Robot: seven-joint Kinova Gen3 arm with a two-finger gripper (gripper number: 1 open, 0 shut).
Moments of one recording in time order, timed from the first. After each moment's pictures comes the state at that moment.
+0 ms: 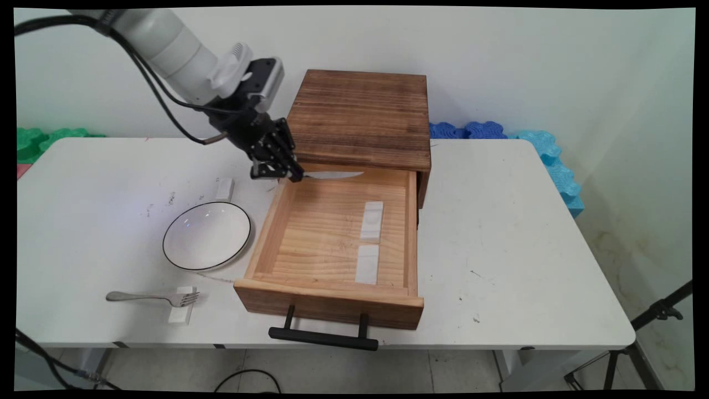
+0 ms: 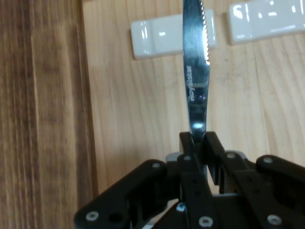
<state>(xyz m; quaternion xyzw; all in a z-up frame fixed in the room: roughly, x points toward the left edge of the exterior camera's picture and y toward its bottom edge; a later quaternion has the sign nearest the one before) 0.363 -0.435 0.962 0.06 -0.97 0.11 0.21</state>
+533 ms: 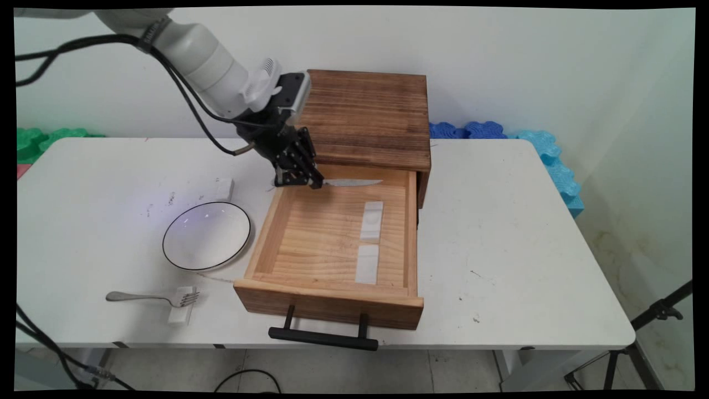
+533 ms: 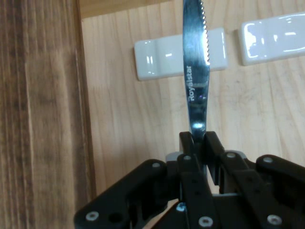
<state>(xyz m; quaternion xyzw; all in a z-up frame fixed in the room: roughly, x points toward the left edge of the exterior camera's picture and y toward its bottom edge) 0.332 -0.450 0.940 0.05 -0.97 0.11 0.20</state>
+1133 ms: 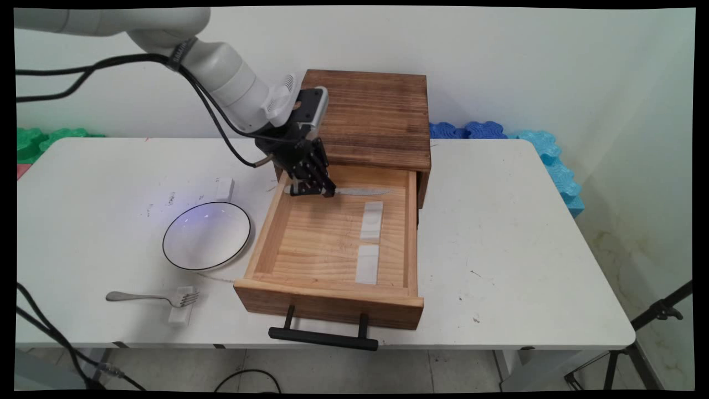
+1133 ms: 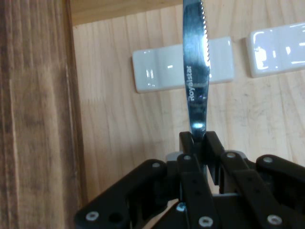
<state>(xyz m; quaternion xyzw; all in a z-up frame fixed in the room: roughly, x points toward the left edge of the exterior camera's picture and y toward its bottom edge) 0.312 -0.459 0.917 0.05 -0.97 0.11 0.20</state>
